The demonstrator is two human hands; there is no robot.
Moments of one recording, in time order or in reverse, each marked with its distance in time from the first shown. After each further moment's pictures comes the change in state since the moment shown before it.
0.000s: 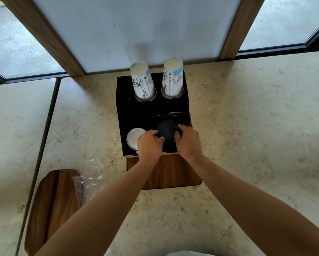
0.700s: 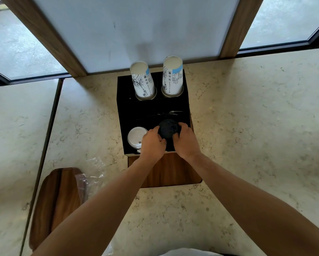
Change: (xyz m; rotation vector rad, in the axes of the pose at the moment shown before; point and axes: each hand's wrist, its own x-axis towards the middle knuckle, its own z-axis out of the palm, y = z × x) left_hand 0.002 0.005 -0.004 0.155 -0.137 0.136; right_hand -0.005 -0.002 0.004 0.086 -0.077 0.035
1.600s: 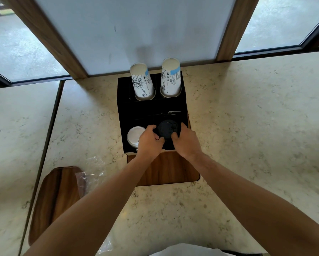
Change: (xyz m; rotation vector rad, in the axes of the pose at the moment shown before) left_hand -0.006 -0.006 -0.004 -0.117 0.017 -0.085; right_hand -0.014 -0.007 -0.016 -0.104 -0.042 0.014
